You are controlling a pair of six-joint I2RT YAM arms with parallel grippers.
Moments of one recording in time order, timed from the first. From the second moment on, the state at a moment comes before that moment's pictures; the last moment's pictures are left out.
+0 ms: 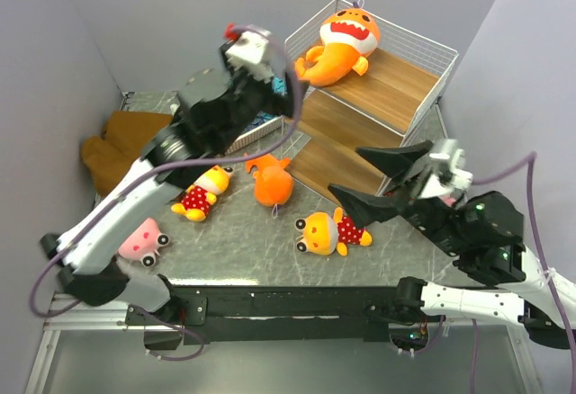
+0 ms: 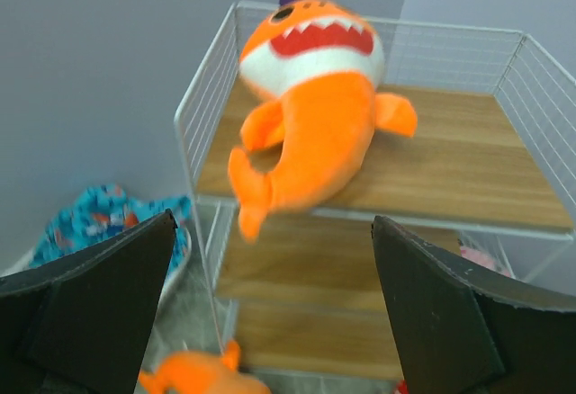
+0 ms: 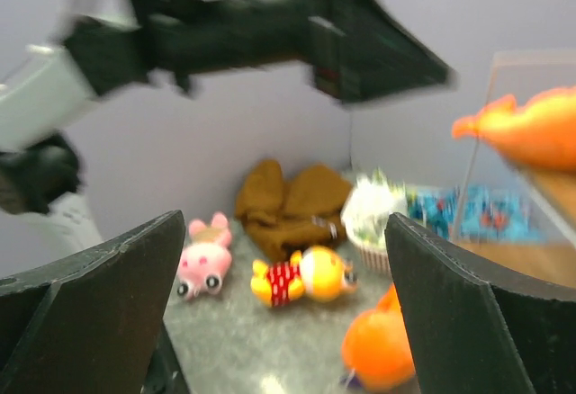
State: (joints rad) left arm -0.89 1.47 1.90 -0.31 -0.30 -0.01; right arm 1.20 0.65 1.12 -0.11 0.23 -0.02
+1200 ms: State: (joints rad) left arm -0.64 1.33 0.84 -0.16 -0.27 -0.73; right arm 1.20 0.79 0.92 -0.30 0.29 0.35
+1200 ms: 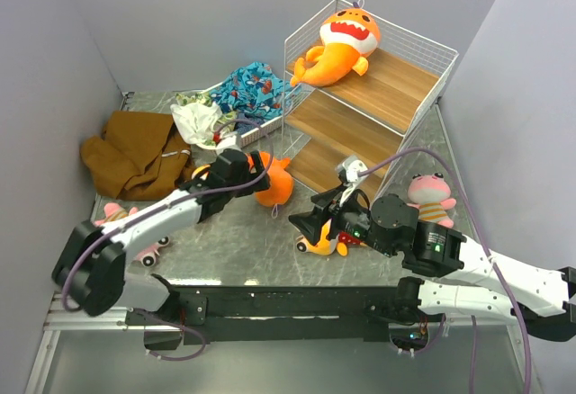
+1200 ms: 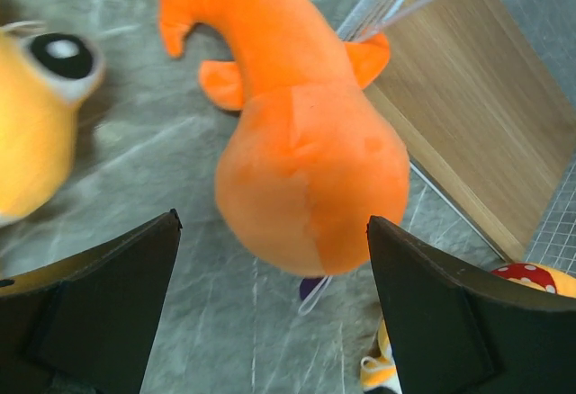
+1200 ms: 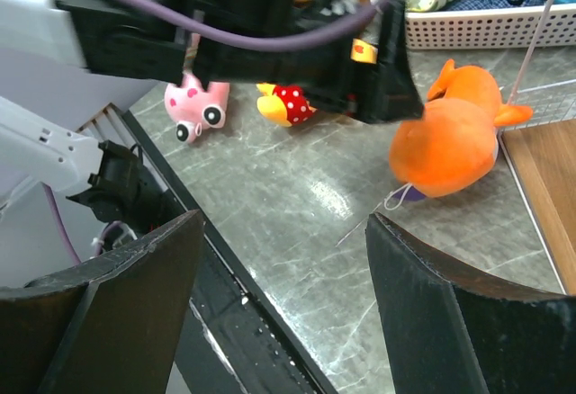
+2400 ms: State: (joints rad) left arm -0.64 0.58 0.46 -0.01 0.12 -0.61; right arm 1.20 0.95 1.08 -0.41 0.32 0.63
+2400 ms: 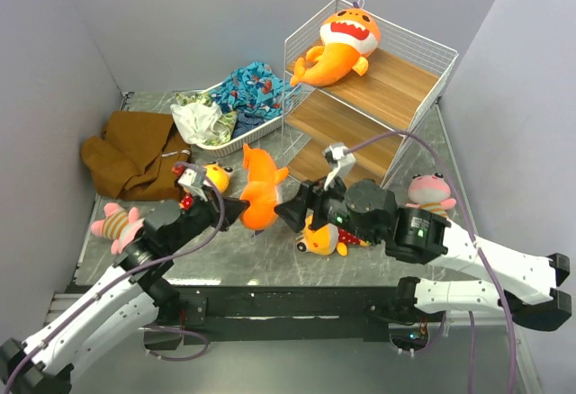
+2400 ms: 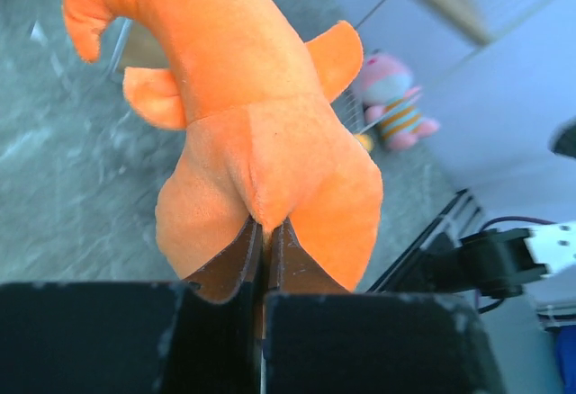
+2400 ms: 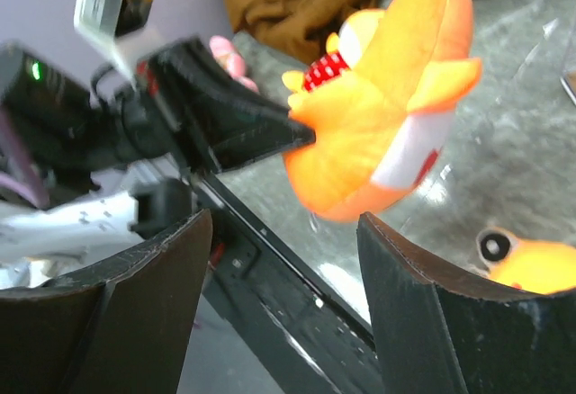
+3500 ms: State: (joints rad) left arm -0.73 0.39 0.62 -0.12 0.32 -0.36; right arm 0.99 1.36 1.64 -0.71 0.07 0.53
